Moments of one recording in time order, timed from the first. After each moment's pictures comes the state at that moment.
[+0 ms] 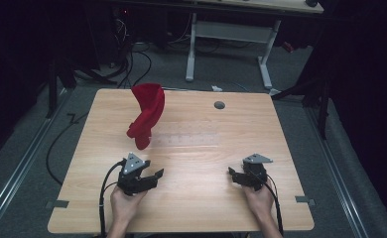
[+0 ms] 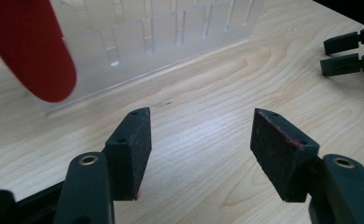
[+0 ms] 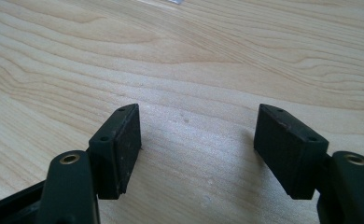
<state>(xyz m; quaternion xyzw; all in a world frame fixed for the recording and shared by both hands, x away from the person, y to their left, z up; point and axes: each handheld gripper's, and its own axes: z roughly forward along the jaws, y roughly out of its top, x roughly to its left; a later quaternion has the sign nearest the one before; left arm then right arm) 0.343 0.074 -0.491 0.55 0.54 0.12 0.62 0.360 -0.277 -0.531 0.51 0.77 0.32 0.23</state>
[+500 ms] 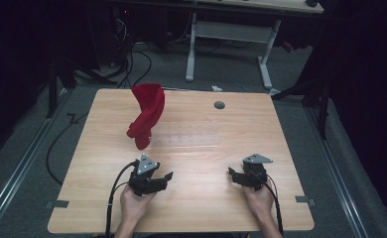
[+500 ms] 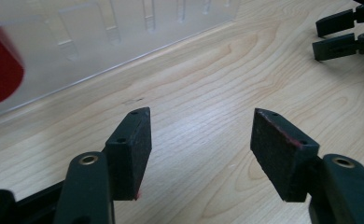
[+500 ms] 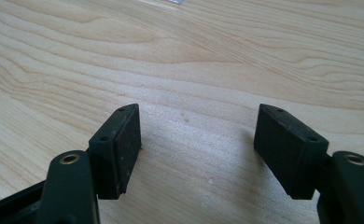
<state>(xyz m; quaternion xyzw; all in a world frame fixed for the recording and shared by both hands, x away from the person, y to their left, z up) 0.345 0.047 -0.505 0.58 0.53 0.11 0.61 0.360 -0.277 -0.531 0.51 0.76 0.32 0.22</state>
